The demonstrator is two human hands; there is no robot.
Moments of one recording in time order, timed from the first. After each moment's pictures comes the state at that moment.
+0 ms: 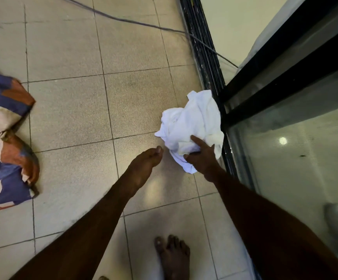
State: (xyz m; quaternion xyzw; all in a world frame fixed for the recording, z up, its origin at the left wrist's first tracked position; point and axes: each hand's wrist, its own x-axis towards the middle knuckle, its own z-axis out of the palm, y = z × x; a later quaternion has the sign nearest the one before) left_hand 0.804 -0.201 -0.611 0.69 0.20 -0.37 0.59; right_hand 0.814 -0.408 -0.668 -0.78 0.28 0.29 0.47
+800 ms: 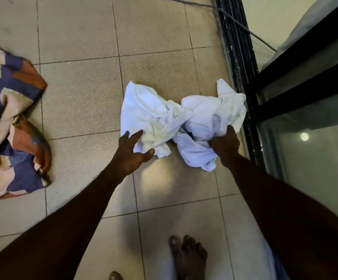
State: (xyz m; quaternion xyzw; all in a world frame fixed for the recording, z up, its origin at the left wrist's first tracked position) left_hand 0.818 -0.122 -0.686 0.80 0.21 -0.29 0.49; right_hand 0.847 -0.398 -0.721 -0.80 0.38 0.15 0.43
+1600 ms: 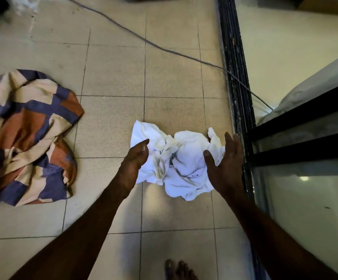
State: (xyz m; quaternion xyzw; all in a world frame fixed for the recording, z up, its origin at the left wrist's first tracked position) left_hand 0.849 -0.096 -0.564 0.67 0.24 -0.18 0.68; right_hand 0.872 -0.346 -0.581 -0.93 0.10 0.02 0.34
